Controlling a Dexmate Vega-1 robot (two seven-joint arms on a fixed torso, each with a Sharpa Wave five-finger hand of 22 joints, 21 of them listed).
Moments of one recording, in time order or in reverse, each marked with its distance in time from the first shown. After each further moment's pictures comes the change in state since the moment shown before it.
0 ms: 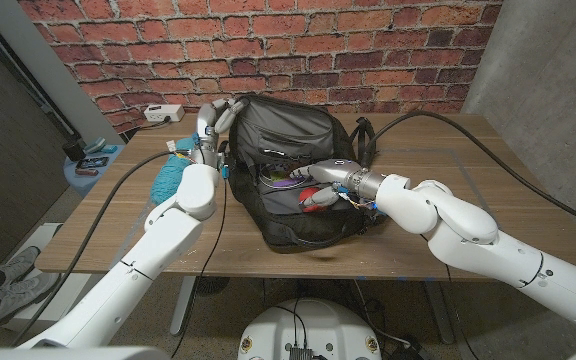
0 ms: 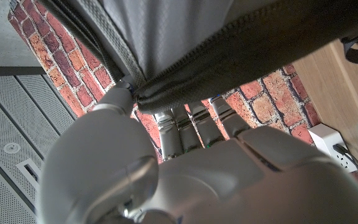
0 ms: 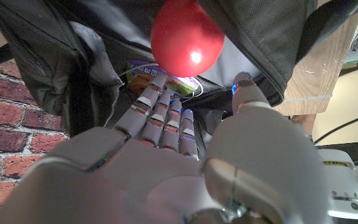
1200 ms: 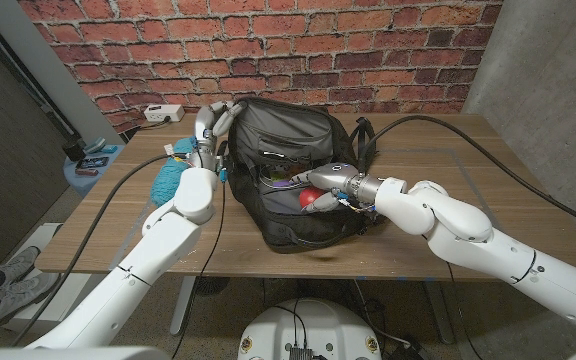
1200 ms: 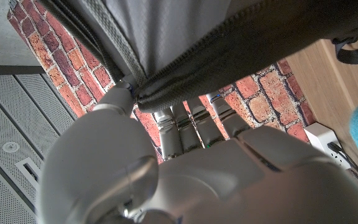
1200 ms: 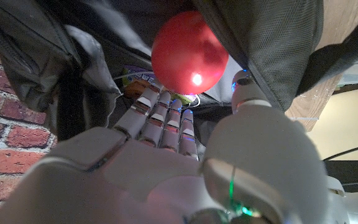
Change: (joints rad) left arm 0.028 0.002 -0.015 -0.012 0.001 -0.009 -0.002; left_hand -0.001 0.001 0.000 0.000 0.004 -0.005 -0.002 0.009 -0.005 0.000 0.000 -0.004 0.002 0.000 0.000 0.000 0.000 0.000 0.000 0.000 0.000; right arm 0.009 0.013 0.008 0.092 -0.072 0.158 -0.001; right_hand 0.032 -0.013 -0.007 -0.007 0.008 -0.013 -0.006 0.004 0.000 -0.006 -0.013 0.011 0.006 0.007 0.000 0.005 0.000 0.013 -0.013 0.008 0.000
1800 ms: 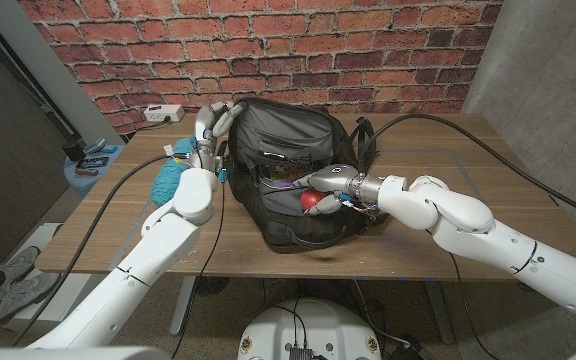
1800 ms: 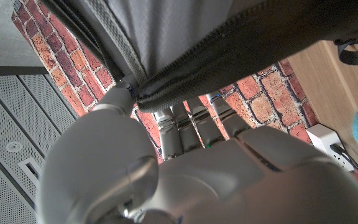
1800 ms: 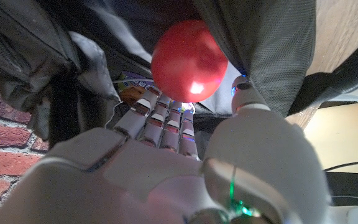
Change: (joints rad) left arm 0.003 0.002 -0.001 -0.001 0.001 -0.010 -0.009; left_hand -0.001 0.001 -0.003 0.003 0.000 0.000 0.000 0.000 -0.004 0.000 0.000 0.000 0.002 0.000 0.000 0.000 0.000 0.000 0.000 0.000 0.000; right arm 0.030 -0.018 0.008 0.058 -0.005 0.124 0.025; right_hand 0.008 0.000 0.000 0.000 0.004 0.002 -0.009 0.001 0.000 0.006 -0.012 0.002 0.004 0.000 0.000 0.000 0.005 0.000 0.000 0.004 0.000
